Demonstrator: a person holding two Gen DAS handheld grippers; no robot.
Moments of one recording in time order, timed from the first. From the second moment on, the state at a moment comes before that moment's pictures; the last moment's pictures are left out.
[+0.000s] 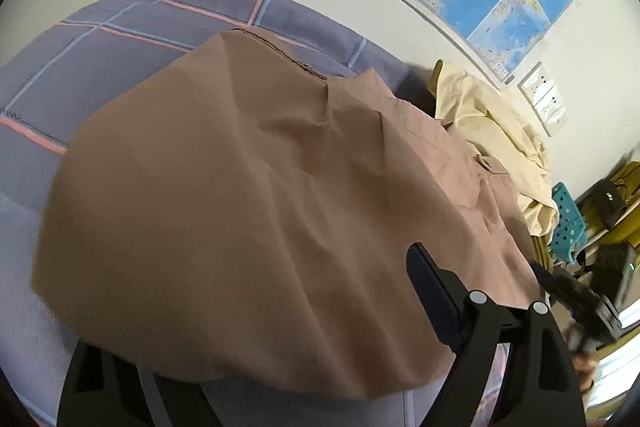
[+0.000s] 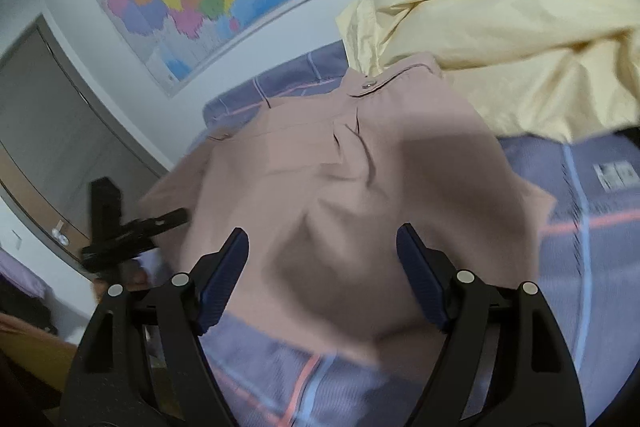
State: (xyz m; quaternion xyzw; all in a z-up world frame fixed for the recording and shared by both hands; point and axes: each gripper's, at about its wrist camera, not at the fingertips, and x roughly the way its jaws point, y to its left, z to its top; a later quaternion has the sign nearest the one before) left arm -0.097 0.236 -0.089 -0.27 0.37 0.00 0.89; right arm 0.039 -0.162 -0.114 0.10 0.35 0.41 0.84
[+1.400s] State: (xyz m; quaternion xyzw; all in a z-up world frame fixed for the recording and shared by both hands) left arm -0.067 0.228 -0.090 -0.20 0.39 0.02 0.90; right arm 0.089 -0.138 -0.149 0.18 0.39 0.36 0.83
